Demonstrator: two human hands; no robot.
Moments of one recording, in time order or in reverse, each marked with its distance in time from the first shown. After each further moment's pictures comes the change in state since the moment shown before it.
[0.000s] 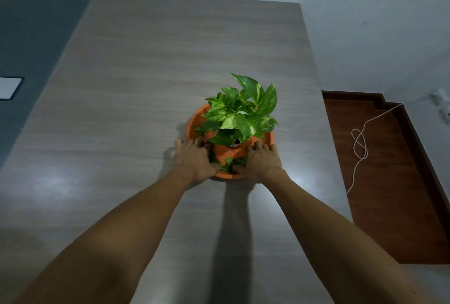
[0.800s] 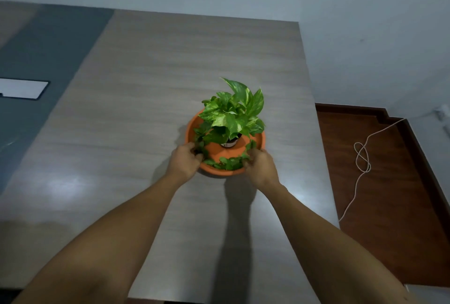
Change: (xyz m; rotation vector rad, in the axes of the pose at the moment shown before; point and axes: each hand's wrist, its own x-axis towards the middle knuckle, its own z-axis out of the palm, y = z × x) left_hand -0.036 0.006 0.003 -0.839 0.201 -0.319; right_hand -0.044 0.026 0.010 0.798 0.271 0.062
